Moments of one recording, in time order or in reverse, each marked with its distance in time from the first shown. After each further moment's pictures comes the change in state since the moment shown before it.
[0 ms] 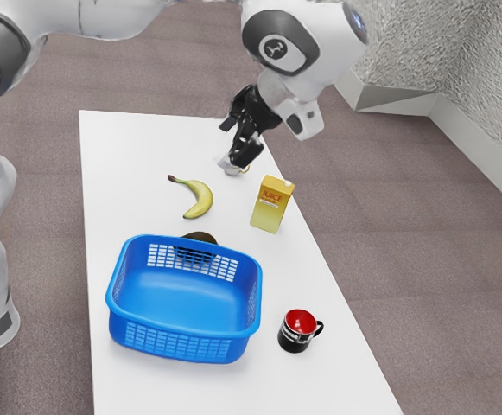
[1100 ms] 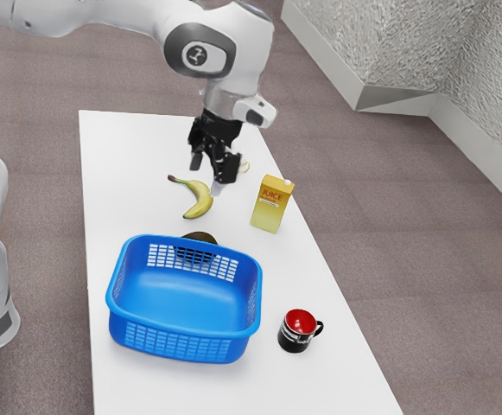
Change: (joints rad) arm 0.207 -0.347 0.033 -0.572 -0.322 0.530 -0.215
